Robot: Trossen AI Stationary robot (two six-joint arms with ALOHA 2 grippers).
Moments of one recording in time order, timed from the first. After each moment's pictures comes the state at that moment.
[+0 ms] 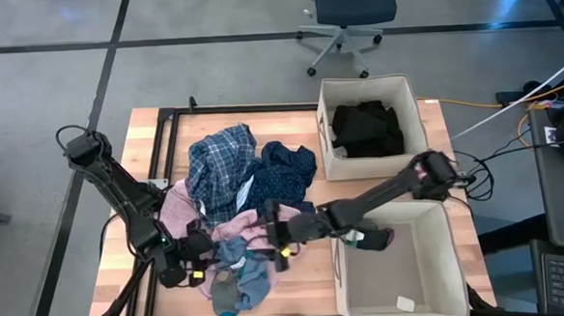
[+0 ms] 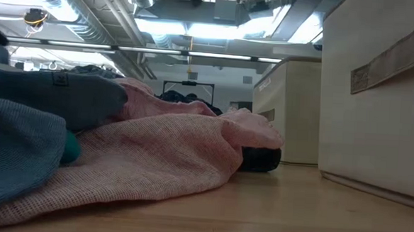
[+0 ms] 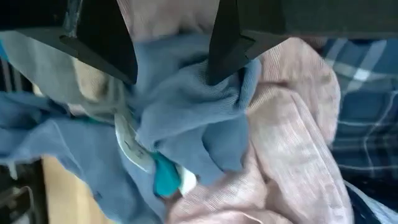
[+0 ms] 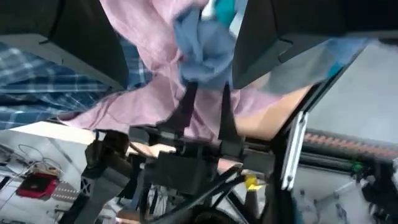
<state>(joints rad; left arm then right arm) -0.97 1.31 0.66 -0.40 -0.62 -1.06 0.35 1.96 1.42 0.24 0.24 -0.06</state>
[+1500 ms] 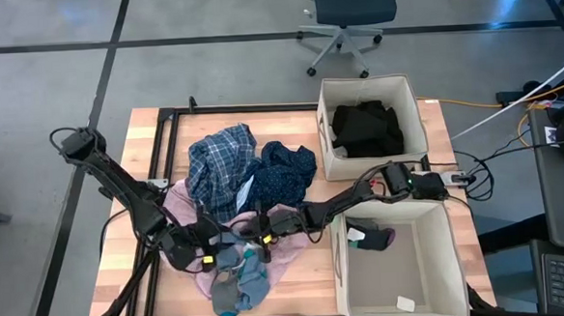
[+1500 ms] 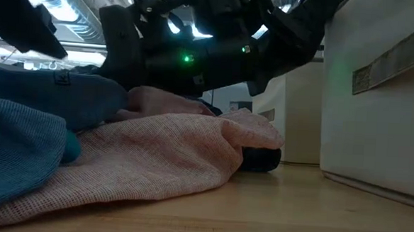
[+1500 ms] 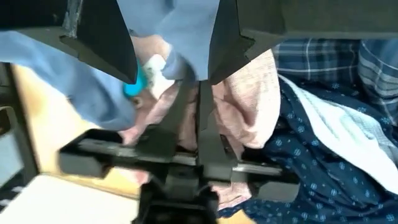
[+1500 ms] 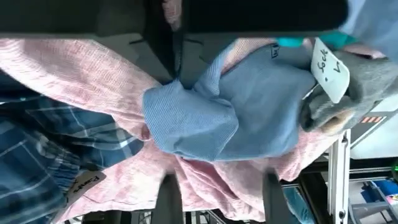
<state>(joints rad) -0.80 1.22 0.64 -0.28 -0.71 -0.83 0.24 2.33 1.43 0.63 0.10 0.14</state>
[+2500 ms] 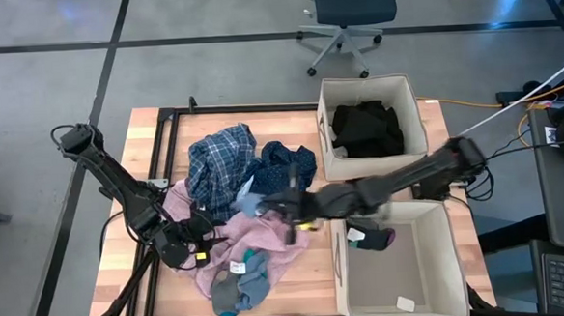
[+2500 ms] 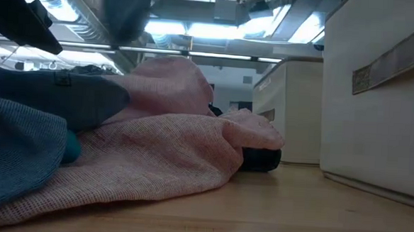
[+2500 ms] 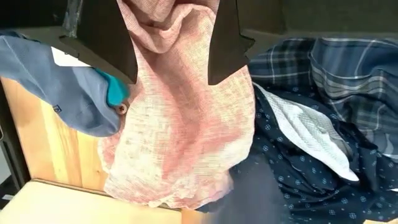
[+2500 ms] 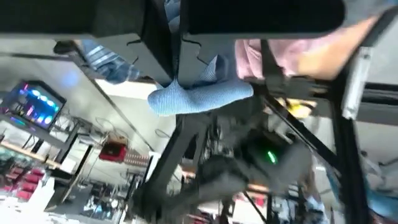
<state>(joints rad) -0.83 1.13 0.64 -0.42 -0.75 -0.83 0.33 1.73 1.43 0.18 0.43 -0.14</state>
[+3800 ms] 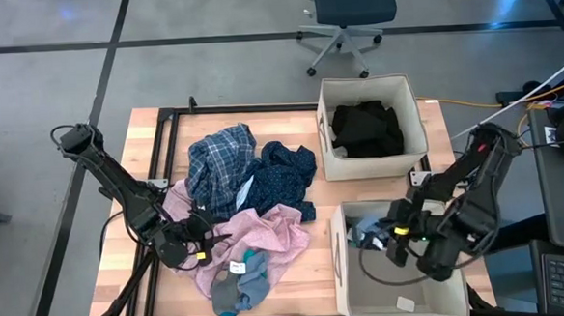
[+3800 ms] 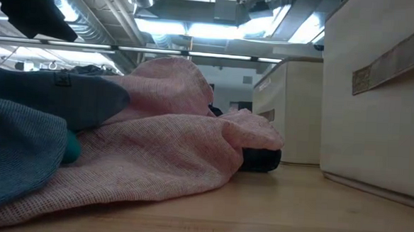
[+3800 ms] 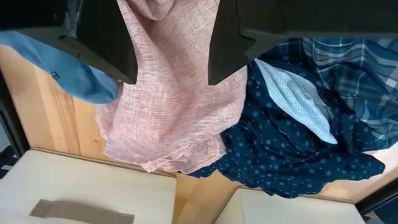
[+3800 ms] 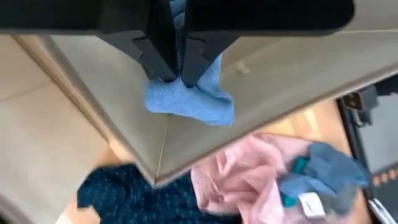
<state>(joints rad) -0.83 1.13 0.64 -0.34 -0.86 -0.77 0.93 1.37 1.43 -1.37 0.66 1.38</state>
